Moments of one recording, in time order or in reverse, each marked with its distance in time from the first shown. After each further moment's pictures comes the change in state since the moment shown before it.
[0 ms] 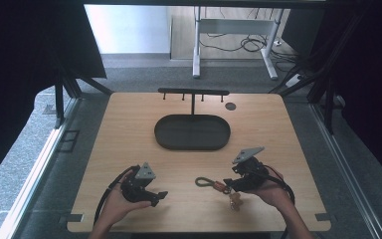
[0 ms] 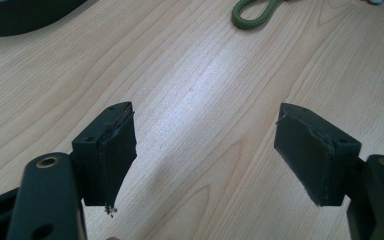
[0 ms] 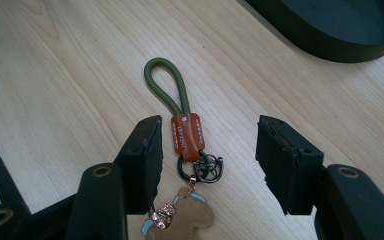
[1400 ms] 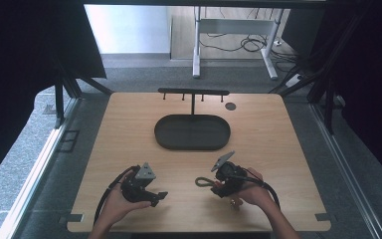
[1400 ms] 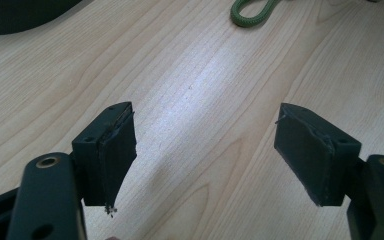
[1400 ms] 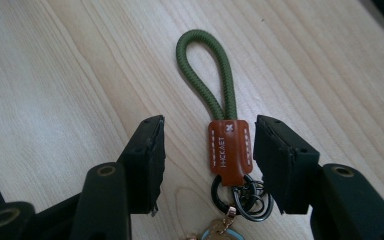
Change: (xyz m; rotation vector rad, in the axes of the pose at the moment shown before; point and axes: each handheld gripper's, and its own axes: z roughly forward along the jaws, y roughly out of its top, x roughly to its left) left arm 0.001 -0.001 0.000 0.004 -0.007 0.002; right arm 0.020 0.014 0.054 0.169 0.064 -0.103
